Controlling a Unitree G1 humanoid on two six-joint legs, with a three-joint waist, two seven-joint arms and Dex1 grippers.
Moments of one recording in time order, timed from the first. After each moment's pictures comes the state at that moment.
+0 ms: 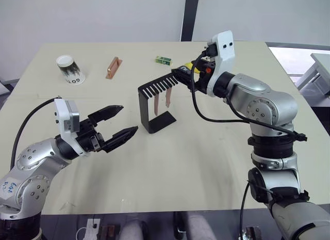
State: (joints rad) left arm -0.12 0.68 0.33 -0.50 -0.88 0.54 -0.68; right arm -0.97 -0.34 -0.02 -0.06 0.53 0.93 0.32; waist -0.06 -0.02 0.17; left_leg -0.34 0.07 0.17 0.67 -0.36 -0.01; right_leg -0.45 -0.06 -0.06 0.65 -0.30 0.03
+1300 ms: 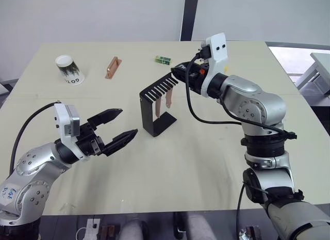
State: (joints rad) left arm -0.07 0.68 0.34 -0.54 -0.88 0.53 -0.66; right arm -0.97 -0.29 -0.01 0.00 0.49 0.84 0.36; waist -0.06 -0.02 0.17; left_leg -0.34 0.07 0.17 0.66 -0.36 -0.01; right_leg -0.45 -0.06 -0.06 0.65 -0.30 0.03
